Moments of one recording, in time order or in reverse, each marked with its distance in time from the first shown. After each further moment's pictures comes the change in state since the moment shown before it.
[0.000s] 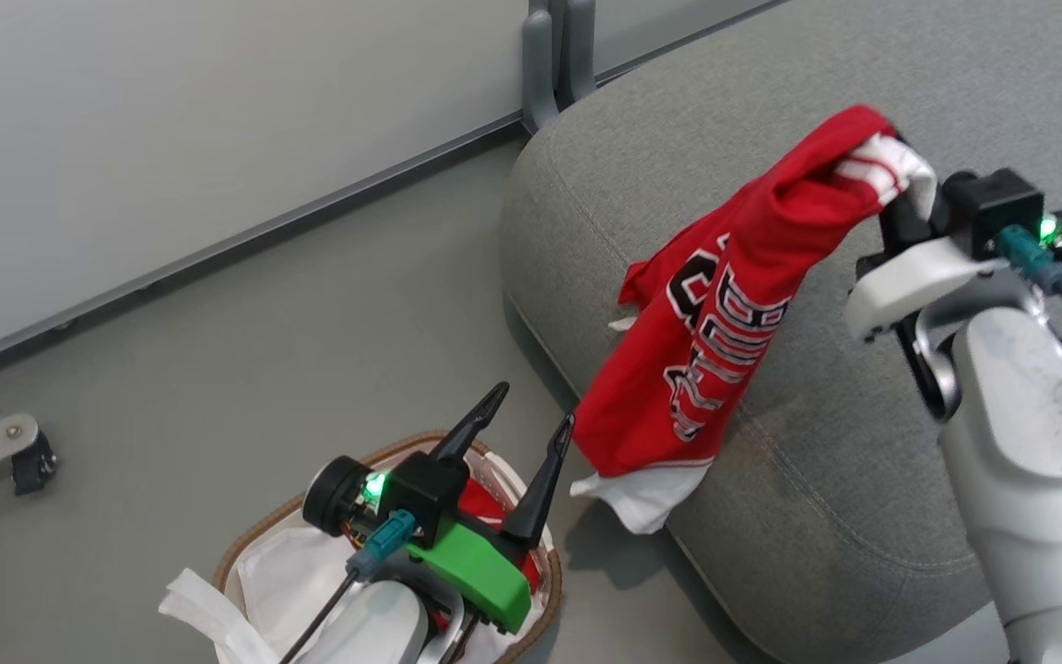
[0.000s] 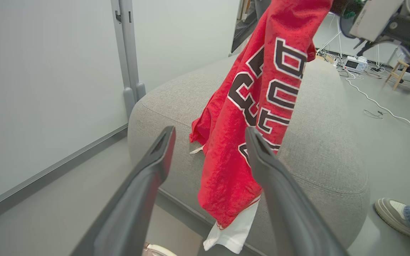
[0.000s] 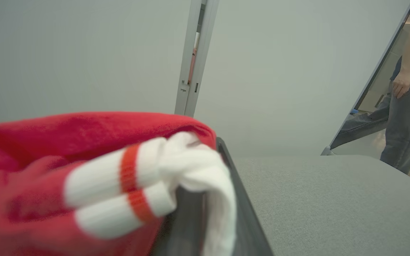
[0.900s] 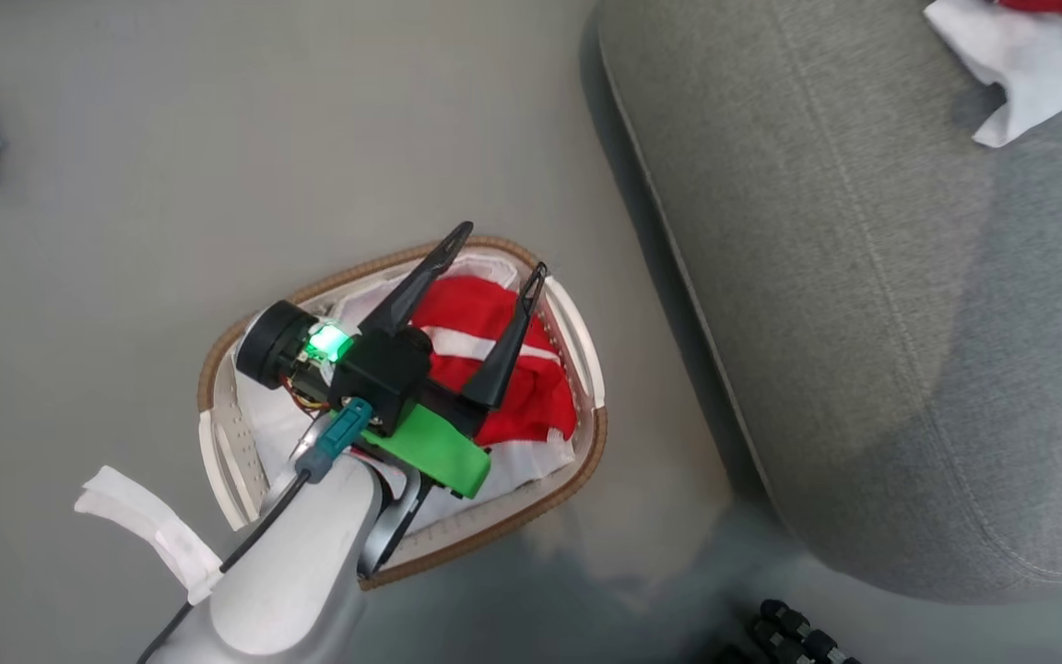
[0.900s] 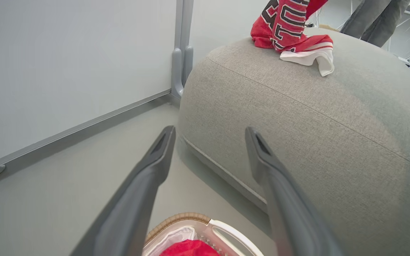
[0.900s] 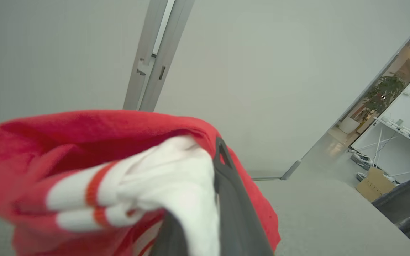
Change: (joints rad) left arm -0.219 0.081 0.020 -0.079 0.070 0.000 0.000; right arm -0.475 -0.221 -0.245 0.186 -0.104 0.000 0.000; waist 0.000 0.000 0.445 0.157
